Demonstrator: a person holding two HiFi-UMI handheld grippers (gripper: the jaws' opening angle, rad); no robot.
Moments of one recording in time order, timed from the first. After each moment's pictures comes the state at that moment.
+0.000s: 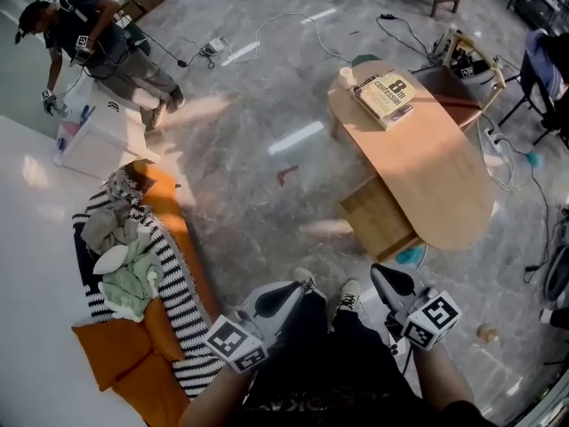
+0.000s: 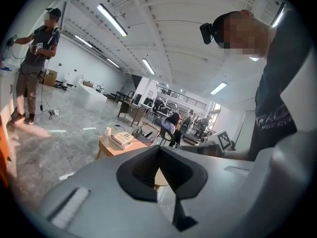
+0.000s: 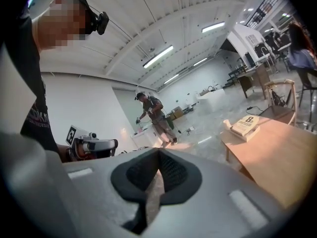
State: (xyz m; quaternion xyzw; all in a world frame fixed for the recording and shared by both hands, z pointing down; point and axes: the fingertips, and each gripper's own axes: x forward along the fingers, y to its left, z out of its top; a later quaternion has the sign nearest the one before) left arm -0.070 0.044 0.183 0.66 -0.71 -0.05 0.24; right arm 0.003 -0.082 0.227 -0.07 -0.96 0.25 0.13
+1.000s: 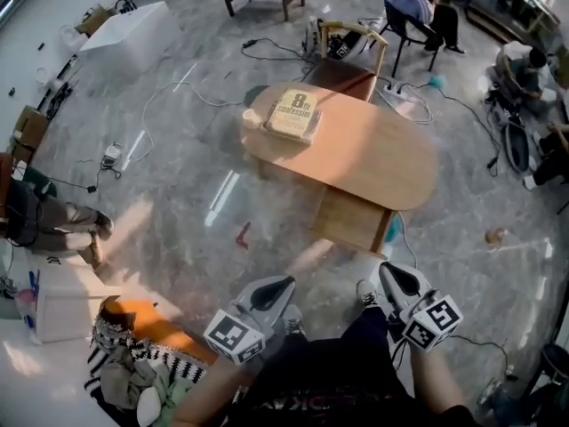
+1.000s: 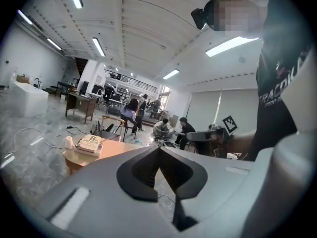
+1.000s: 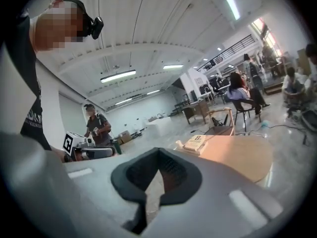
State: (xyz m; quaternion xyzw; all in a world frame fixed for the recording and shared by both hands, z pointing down) left arm -0.214 0.015 0.208 0.87 -0.46 0.04 0.19; right arm -0.043 -0.049 0.211 0.30 -0.92 0.24 0.06
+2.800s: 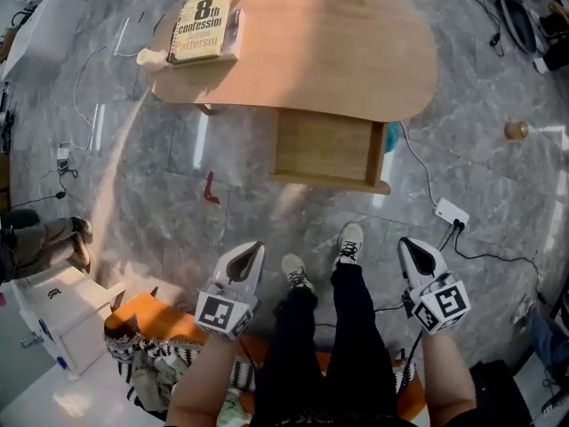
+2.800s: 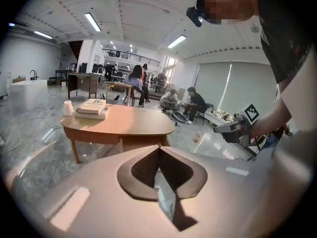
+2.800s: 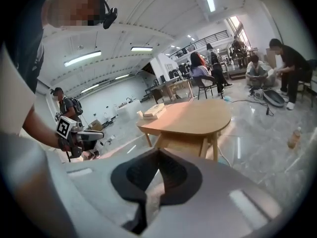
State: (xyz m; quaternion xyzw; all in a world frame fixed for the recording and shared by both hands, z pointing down) left arm -0.192 -0.067 0.516 0.84 -0.46 0.18 0.23; right arm 0.094 -0.066 0.531 0.43 -0.83 0.31 0.15
